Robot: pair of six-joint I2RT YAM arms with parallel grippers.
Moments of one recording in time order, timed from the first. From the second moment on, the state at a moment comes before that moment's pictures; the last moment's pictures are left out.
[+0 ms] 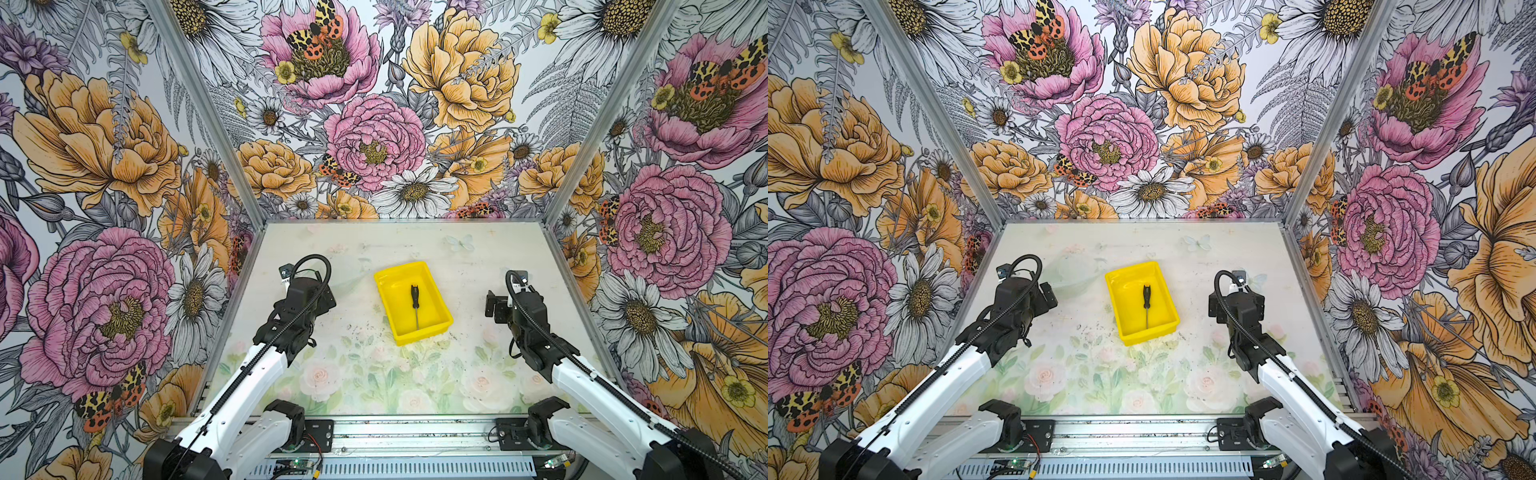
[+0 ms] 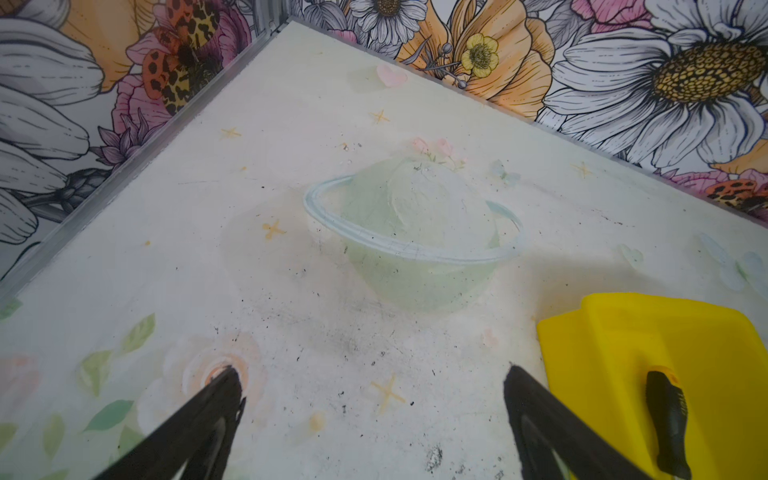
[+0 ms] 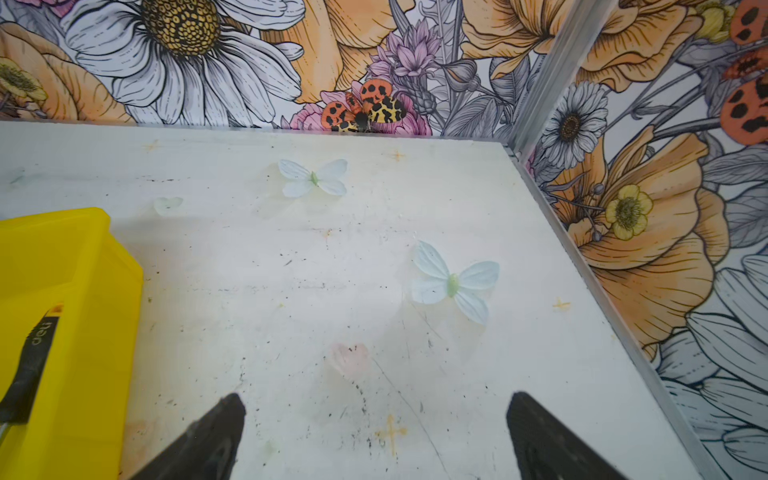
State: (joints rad) left arm -0.29 0.95 0.67 -0.34 -0.39 -0.47; right arm 0.29 0.95 0.45 0.00 0.39 0.13
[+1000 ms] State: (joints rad) left arm -0.03 1.24 0.35 0.53 -0.24 -0.16; right arm 0.05 1.43 0.44 0.58 0.27 -0.01
